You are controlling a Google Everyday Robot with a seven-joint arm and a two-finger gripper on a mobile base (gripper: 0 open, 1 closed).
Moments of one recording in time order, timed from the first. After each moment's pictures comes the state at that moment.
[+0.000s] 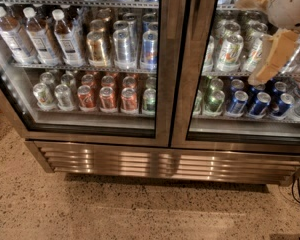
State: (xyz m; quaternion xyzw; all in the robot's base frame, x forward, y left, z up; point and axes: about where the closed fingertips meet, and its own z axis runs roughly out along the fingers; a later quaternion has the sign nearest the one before) arm 0.534 -0.193 1.000 -0.69 0.65 0.03 0.31
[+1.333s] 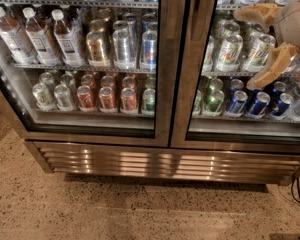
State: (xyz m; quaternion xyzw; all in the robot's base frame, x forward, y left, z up) arm 0.544 -0.192 0.984 -0.66 0.58 0.19 0.44
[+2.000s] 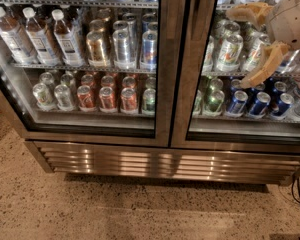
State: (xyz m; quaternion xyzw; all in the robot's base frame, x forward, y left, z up) arm 0.548 -0.180 0.984 -0.67 0.57 0.19 0.43
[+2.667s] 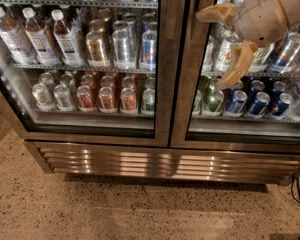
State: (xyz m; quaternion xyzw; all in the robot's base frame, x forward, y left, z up) arm 0.548 -0.125 0.977 -0.71 0.55 0.19 0.39
